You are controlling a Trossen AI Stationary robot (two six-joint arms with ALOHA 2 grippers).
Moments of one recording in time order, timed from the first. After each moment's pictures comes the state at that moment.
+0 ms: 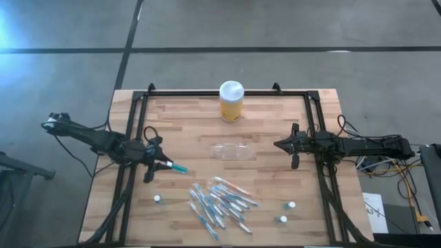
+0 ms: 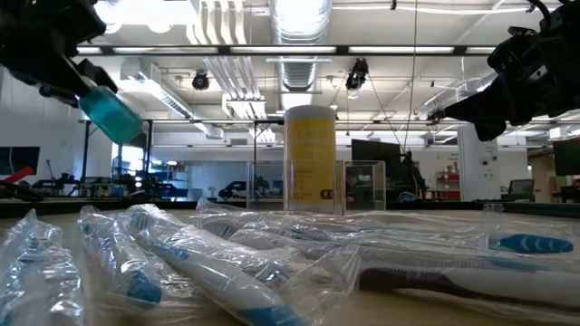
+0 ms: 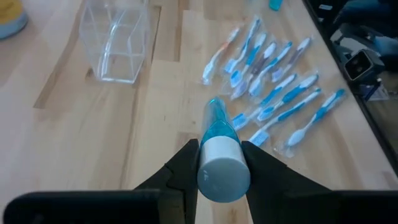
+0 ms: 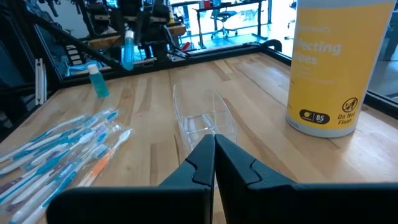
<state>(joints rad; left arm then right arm) -0.34 0.49 0.41 -0.48 -0.16 -0.36 -0.04 0.26 0.01 0.09 0.11 0.18</state>
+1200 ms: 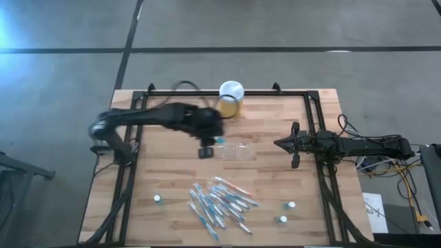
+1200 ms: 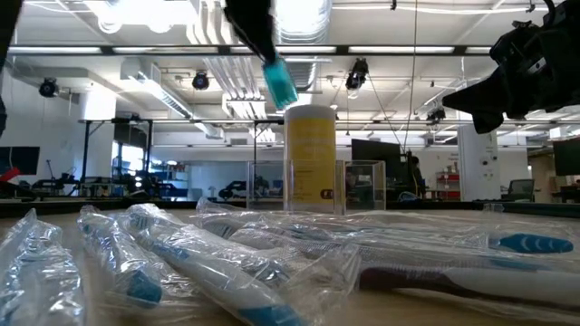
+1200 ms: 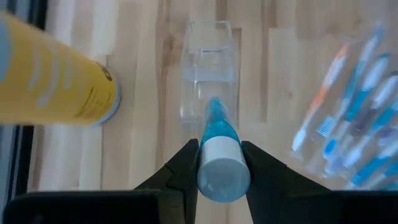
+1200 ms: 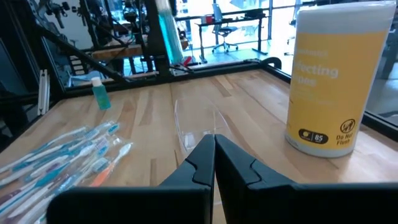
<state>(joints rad) 0.03 1.73 1.81 -1.13 -0.11 0.02 -0.03 0.26 0.01 0.15 0.11 0.15</state>
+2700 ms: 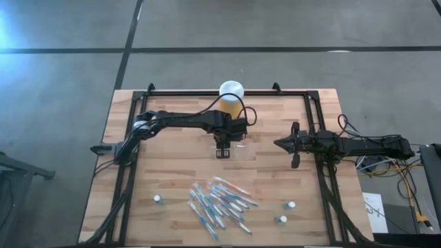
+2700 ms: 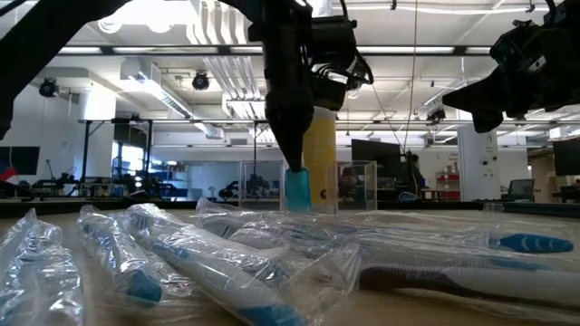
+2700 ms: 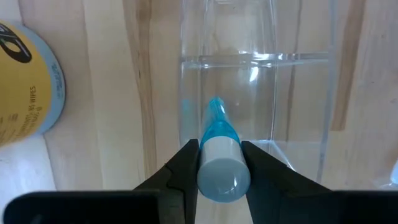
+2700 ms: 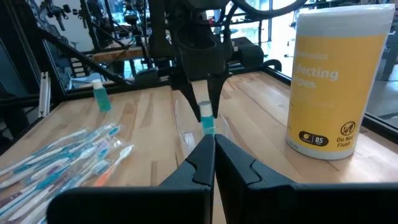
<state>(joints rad) 0.13 2.12 1.88 -1.09 -0.07 0.11 -0.04 0.26 0.01 0.16 0.11 0.15</state>
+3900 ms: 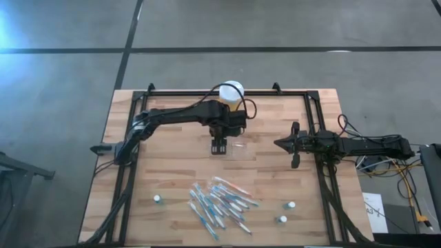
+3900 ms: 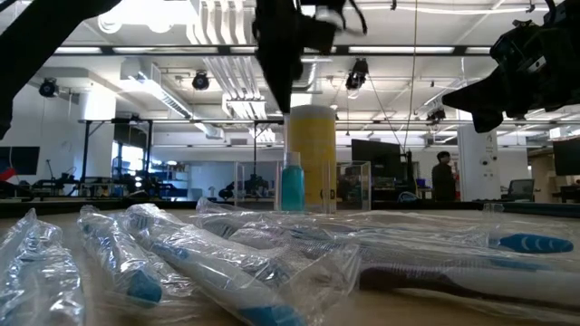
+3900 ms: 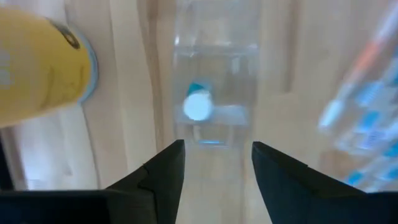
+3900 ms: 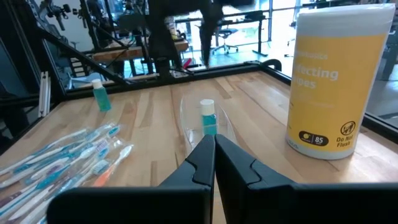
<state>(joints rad) 0.09 2.09 2.21 -1.47 -0.05 0.11 -0.03 0.26 0.01 0.16 0.11 0.15</state>
